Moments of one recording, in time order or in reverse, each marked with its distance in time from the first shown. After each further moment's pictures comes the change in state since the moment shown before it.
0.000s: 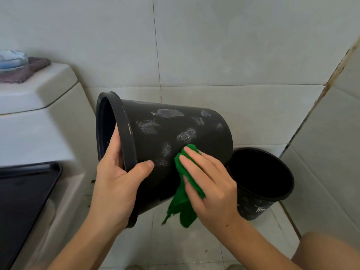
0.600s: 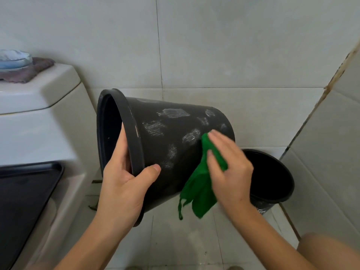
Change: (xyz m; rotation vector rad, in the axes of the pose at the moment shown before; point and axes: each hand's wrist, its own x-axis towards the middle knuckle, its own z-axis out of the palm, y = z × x) left_hand -0.006 -0.001 0.002 0.033 -0.004 0.016; right_hand 0.019 0.026 -0.006 0.083 0.088 0.334
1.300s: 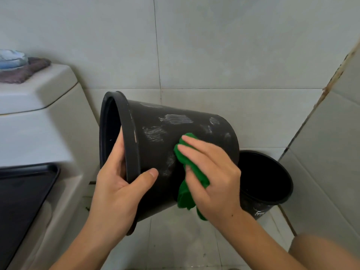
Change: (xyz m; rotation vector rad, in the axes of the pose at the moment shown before) left_hand -0.002 -0.002 -0.005 -0.012 -0.063 0.054; right_hand 0.003 -0.033 -0.001 0.043 -0.066 -0.259
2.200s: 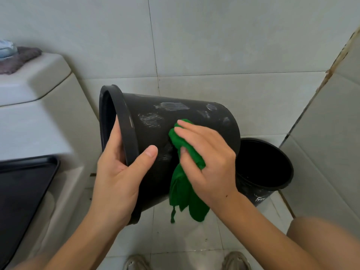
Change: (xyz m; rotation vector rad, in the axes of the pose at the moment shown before) left_hand 0.001 -0.003 0.005 -0.105 0.010 -0.033; right_hand 0.001 -0.004 0.006 0.036 0.020 0.021
